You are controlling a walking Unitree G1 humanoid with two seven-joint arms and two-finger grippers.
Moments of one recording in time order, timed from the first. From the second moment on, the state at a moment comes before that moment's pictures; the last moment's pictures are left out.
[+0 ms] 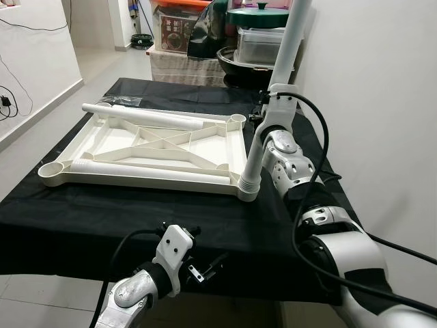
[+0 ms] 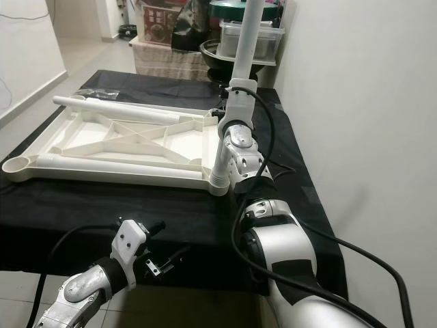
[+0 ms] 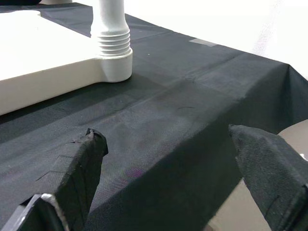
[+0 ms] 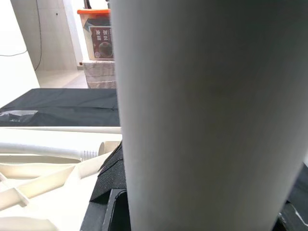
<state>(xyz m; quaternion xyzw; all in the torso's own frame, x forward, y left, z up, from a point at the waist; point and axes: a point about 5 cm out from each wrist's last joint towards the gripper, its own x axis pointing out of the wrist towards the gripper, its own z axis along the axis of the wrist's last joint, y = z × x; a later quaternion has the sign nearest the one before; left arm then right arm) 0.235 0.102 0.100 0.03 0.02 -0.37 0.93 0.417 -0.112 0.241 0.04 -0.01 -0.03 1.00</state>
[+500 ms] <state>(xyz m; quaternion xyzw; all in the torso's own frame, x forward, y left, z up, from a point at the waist) 0.237 0.102 0.097 0.03 0.02 -0.37 0.93 0.413 -0.115 0.226 0.05 0.01 -0.02 1.00</state>
